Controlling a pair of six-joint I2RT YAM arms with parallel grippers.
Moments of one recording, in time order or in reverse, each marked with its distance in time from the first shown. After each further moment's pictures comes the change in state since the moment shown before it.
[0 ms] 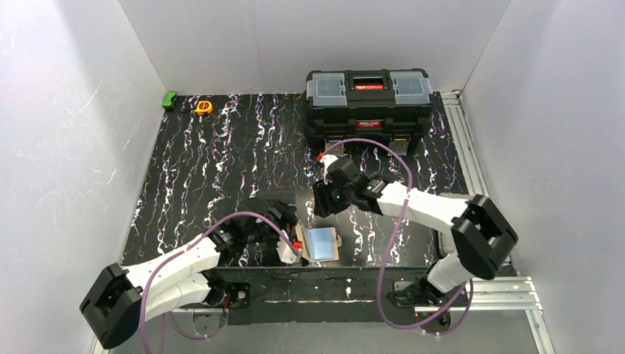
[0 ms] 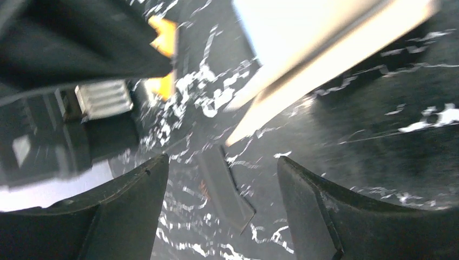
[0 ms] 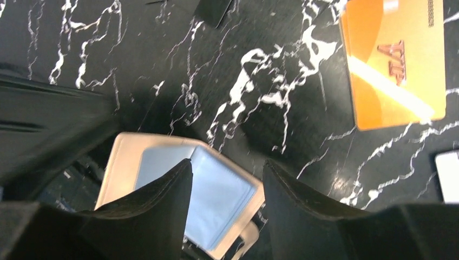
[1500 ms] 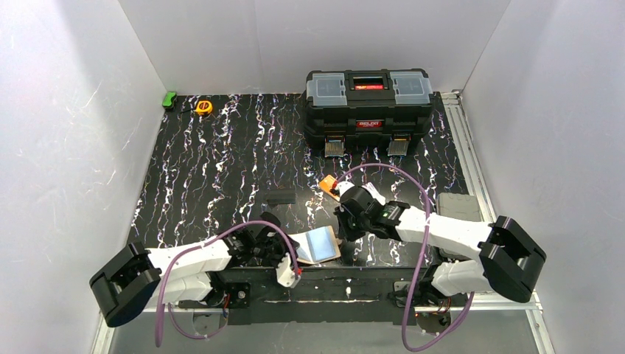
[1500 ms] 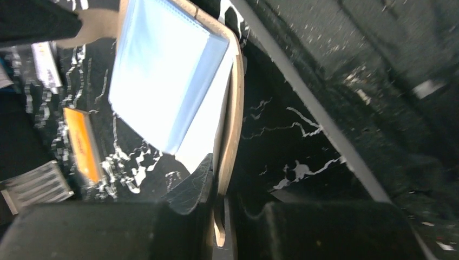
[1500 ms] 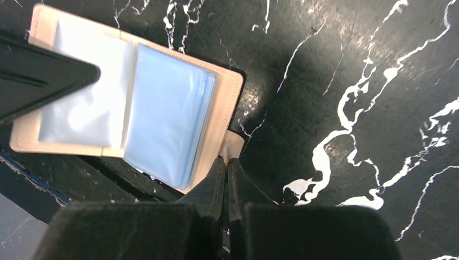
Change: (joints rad) left arm -0.117 0.133 -0.054 -0.011 0.093 0.013; right arm 0.083 -0.179 -0.247 -0.056 0.084 0.068
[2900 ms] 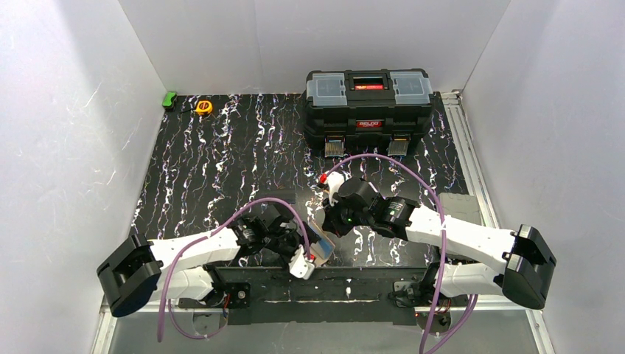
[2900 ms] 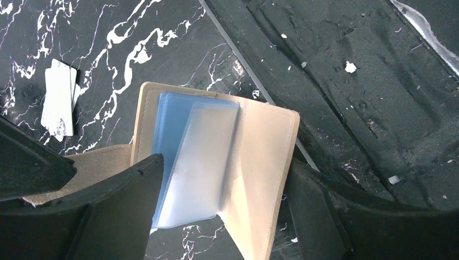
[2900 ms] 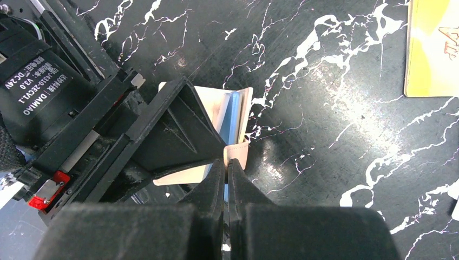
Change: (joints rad) left arm -0.051 0.065 0.184 -0.066 0.190 -0.217; right arm 0.071 -0.093 0.130 0.006 -0.086 -0.132
